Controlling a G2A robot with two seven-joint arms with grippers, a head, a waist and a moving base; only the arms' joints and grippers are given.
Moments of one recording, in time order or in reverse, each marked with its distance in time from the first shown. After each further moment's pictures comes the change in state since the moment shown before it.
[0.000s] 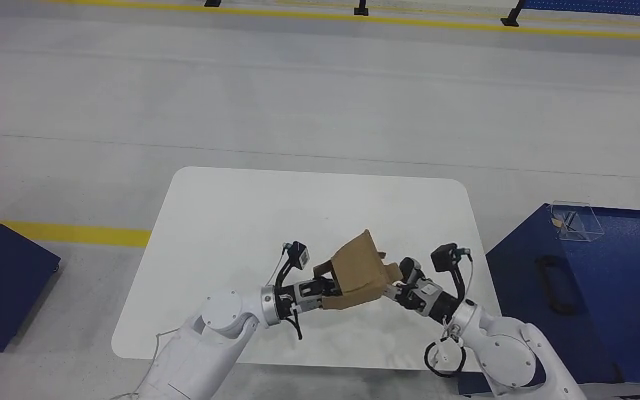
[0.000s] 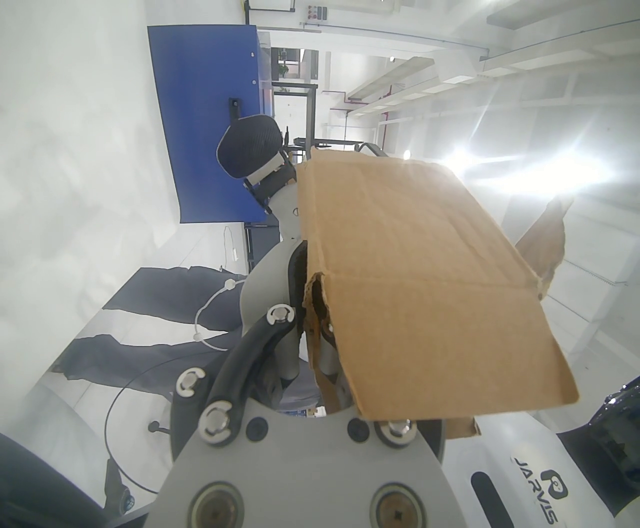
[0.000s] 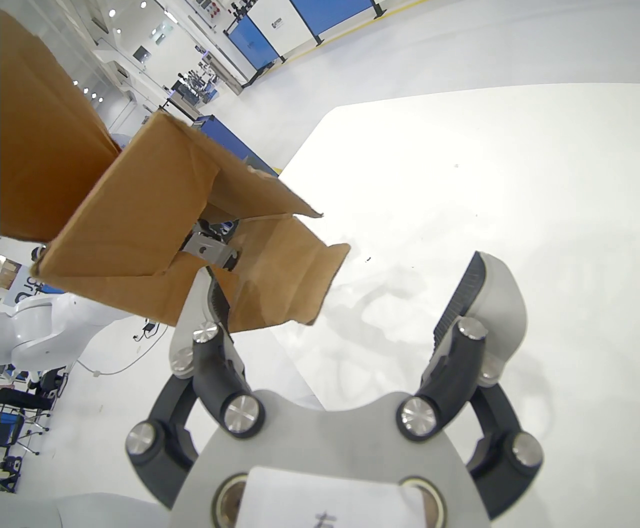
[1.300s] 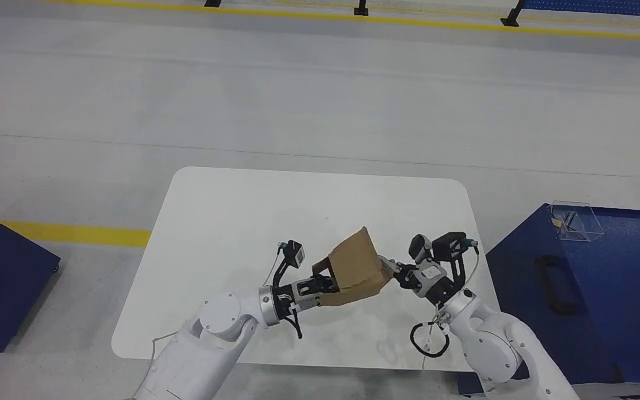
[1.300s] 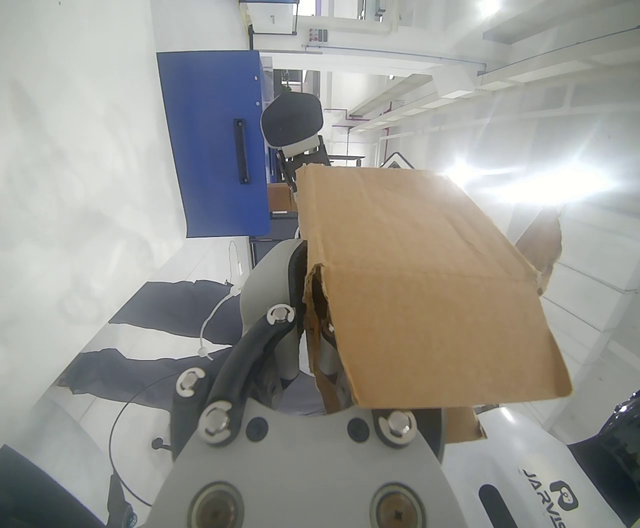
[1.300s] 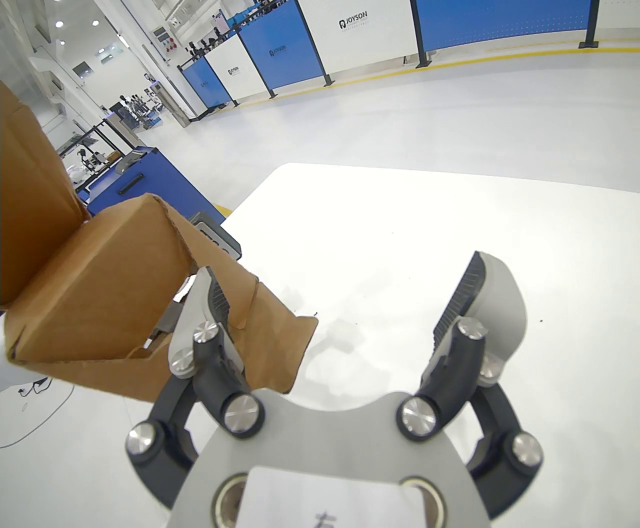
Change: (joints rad) left arm 0.030 0.002 -0.025 -0.038 0.033 0.002 0.052; right arm 0.034 -0.027 -0.035 -0.031 -0.253 0.143 -0.229
